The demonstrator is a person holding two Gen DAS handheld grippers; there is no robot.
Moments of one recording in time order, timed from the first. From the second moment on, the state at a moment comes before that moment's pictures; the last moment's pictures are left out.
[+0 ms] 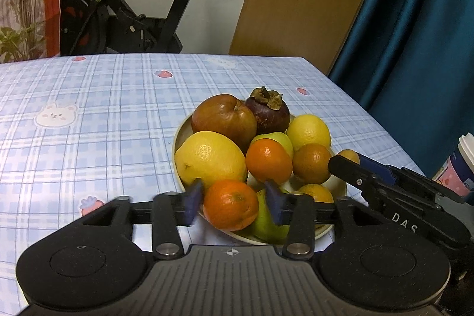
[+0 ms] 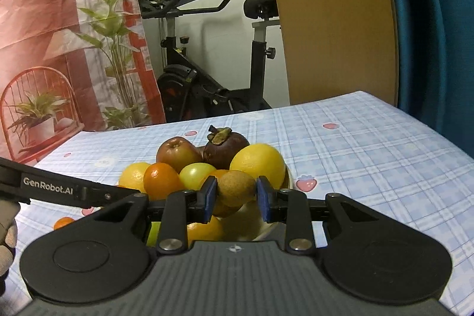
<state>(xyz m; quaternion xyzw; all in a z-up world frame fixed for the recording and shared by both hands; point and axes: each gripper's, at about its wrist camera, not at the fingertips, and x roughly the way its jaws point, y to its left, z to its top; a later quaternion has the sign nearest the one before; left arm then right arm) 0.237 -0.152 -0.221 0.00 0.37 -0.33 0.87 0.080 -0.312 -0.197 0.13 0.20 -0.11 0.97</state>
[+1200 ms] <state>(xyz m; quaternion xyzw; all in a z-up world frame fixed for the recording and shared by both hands) 0.228 -0.053 -0.201 -0.07 0.38 -0.25 0.89 0.087 -0.266 -0.187 0.11 0.19 0.01 0.98</state>
